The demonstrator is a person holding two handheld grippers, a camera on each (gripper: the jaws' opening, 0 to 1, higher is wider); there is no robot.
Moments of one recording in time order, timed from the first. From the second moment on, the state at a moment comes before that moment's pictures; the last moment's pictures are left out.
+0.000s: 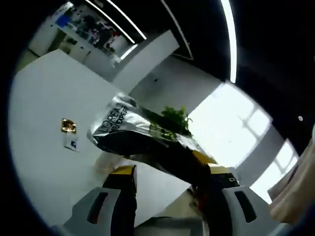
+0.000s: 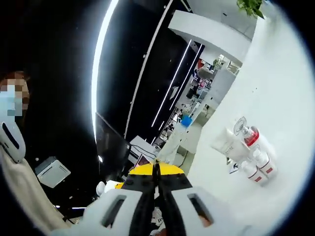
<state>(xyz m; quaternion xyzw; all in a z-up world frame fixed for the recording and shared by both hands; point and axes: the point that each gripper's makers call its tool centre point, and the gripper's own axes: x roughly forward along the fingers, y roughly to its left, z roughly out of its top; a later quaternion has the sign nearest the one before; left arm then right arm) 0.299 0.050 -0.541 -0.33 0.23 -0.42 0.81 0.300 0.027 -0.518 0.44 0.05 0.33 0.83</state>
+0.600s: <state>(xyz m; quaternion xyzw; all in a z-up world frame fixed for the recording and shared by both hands) 0.302 0.070 -0.525 -0.35 0.20 -0.43 0.81 0.296 0.023 -0.544 0.45 0.08 0.31 0.84</state>
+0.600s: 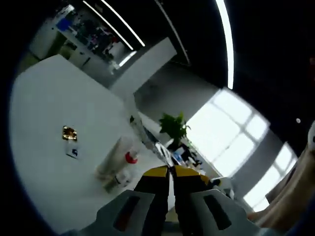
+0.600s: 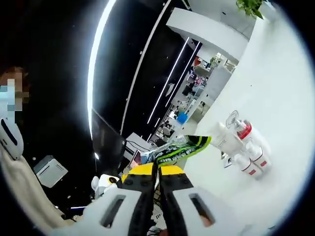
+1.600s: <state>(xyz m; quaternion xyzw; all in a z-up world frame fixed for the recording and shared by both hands) 0.260 0.081 -0.472 -0.19 0.21 -0.63 0.72 0.288 0.032 -0.533 0.53 0.10 0.41 0.73</state>
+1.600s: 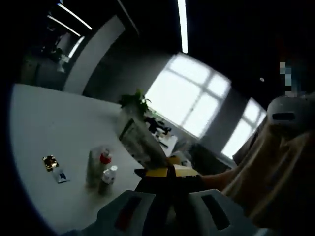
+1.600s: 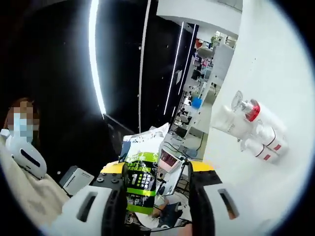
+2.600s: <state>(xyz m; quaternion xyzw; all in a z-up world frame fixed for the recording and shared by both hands) 0.293 0.084 -0.522 -0.37 0.26 -0.48 0.75 0.310 0.002 -0.518 0.63 0.01 0.32 0.71</state>
